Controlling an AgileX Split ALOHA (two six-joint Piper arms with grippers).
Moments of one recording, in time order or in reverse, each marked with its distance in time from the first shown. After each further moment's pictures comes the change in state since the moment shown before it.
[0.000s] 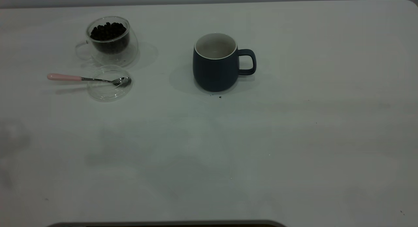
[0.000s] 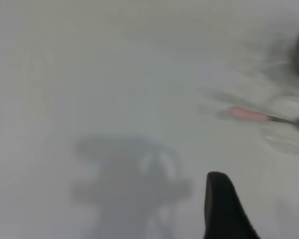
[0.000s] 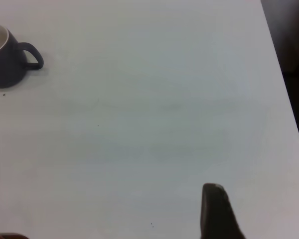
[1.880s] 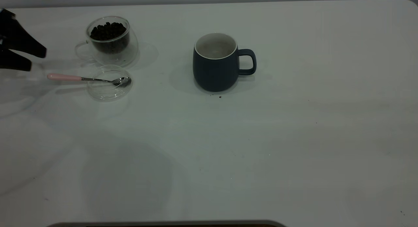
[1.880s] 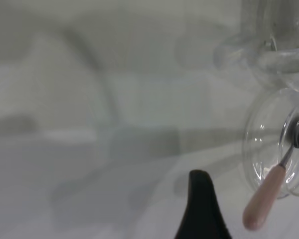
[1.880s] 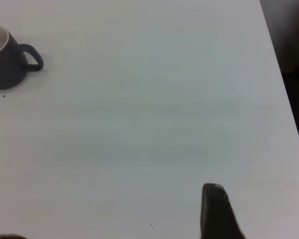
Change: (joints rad) left arm 0.229 1.105 -0.574 -1.024 0.211 1.220; right arm 0.000 -0.006 0.000 -0.001 0.000 0.000
